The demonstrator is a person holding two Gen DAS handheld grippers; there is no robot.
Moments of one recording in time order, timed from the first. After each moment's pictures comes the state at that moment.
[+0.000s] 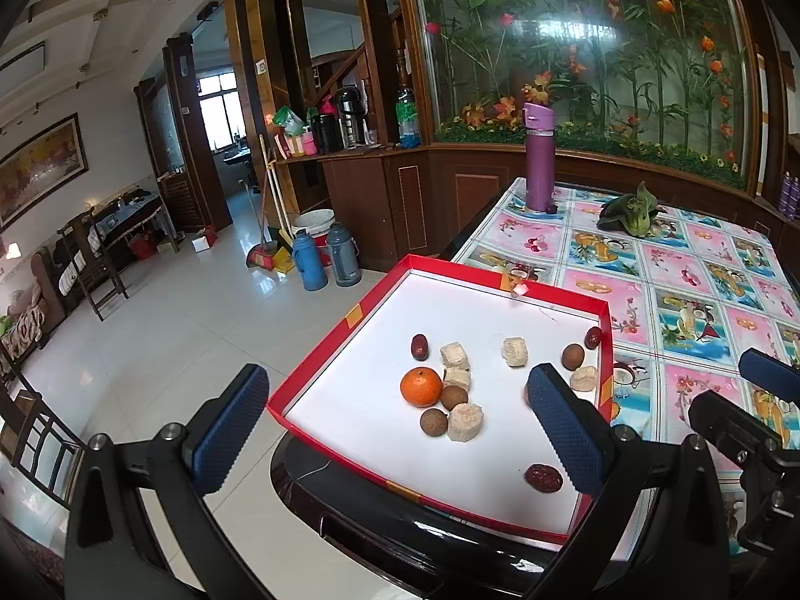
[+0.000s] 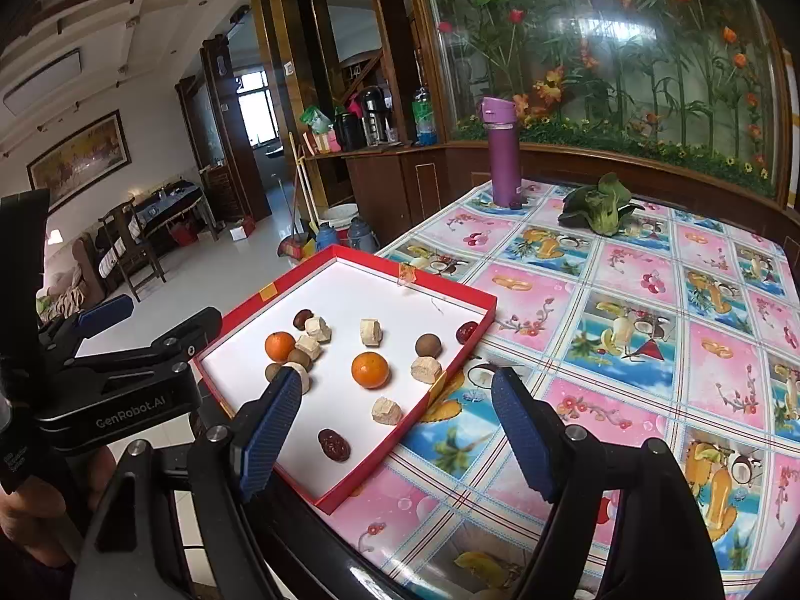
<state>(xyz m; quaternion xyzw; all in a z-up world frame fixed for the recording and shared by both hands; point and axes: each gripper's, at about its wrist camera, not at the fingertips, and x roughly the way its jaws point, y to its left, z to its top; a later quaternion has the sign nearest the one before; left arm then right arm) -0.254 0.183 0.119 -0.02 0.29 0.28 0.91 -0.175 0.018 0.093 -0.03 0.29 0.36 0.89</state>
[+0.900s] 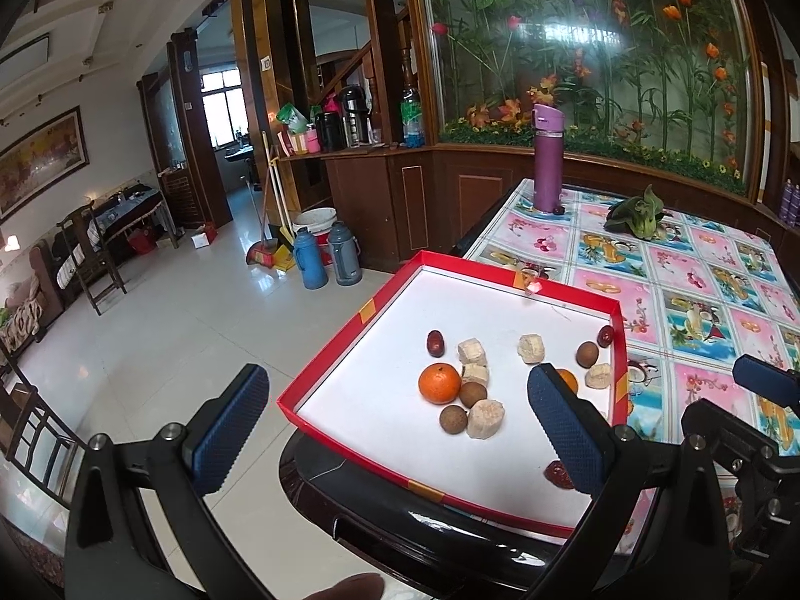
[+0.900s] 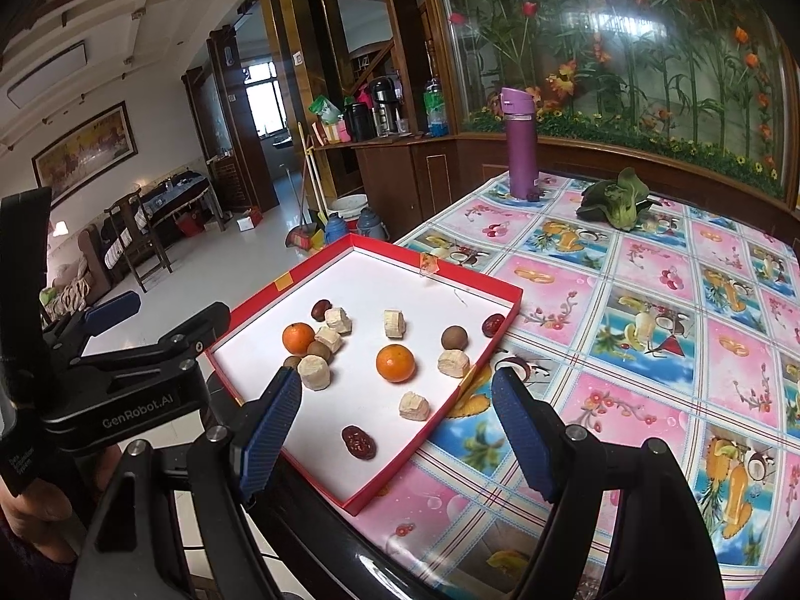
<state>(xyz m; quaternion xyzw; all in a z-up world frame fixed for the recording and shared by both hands) -0.268 0.198 0.115 -0.03 0.28 0.29 0.91 -0.180 0.034 0.089 -0.03 0.30 0.37 0.88</state>
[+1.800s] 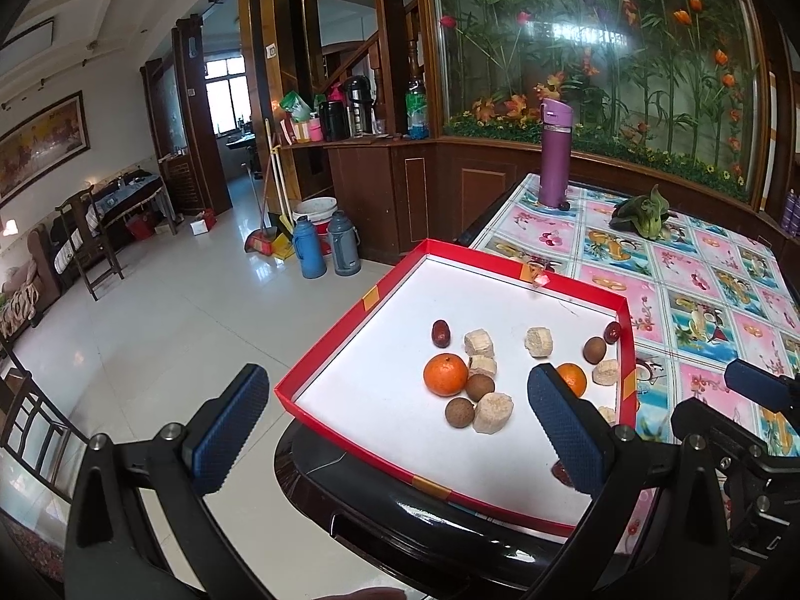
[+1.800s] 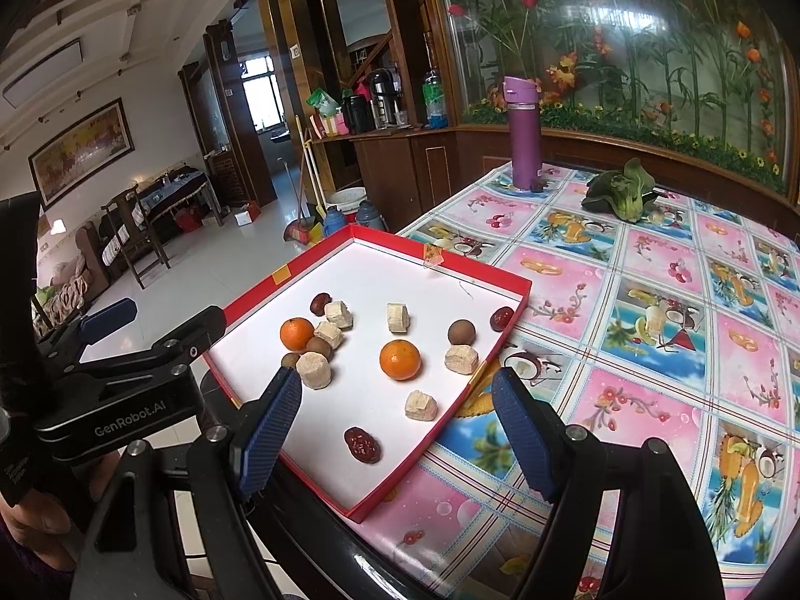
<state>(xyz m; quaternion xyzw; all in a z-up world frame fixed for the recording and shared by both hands) -0.266 0.207 0.106 -0.05 0.29 0.28 0.91 -0.178 0.046 0.080 -0.04 0.31 0.36 0.88</state>
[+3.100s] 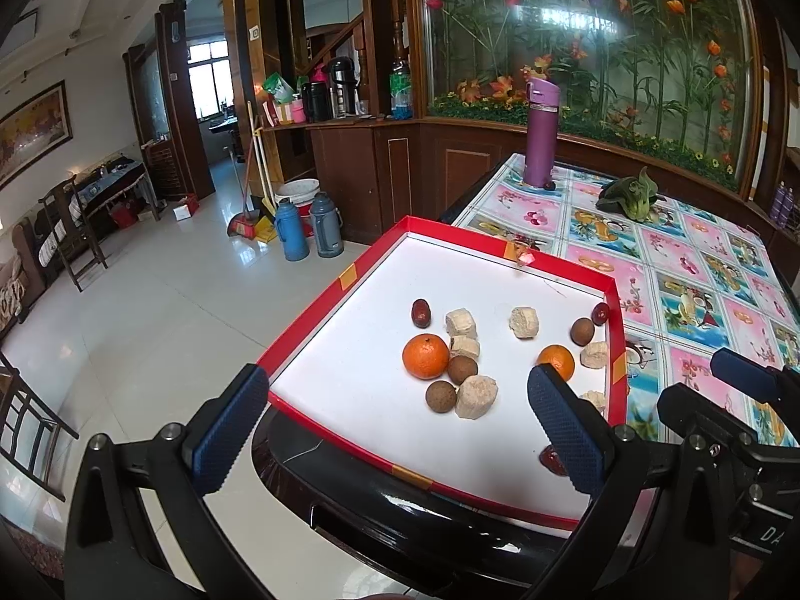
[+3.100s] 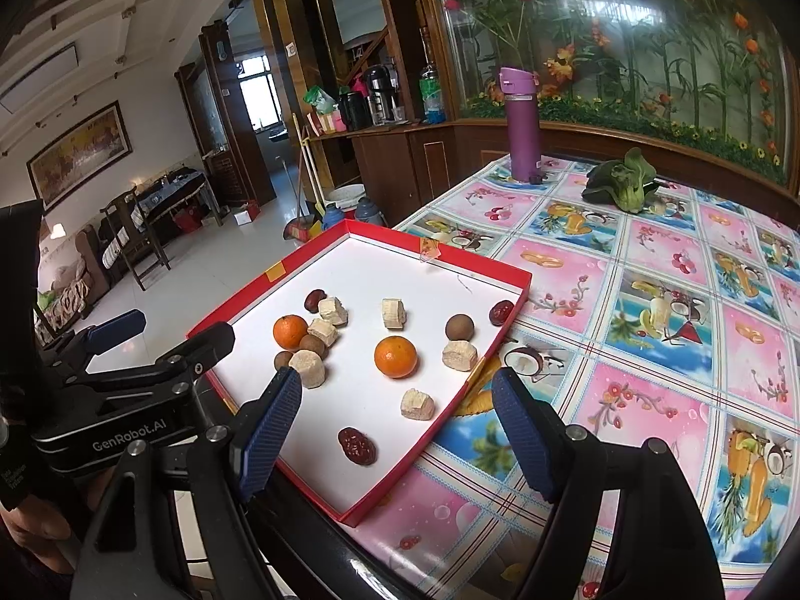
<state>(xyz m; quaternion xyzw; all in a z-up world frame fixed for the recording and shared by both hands) -0.257 0.202 0.090 -0.06 0.31 0.26 0.91 -0.172 0.046 0.076 -0.03 0.31 0.36 0.88</state>
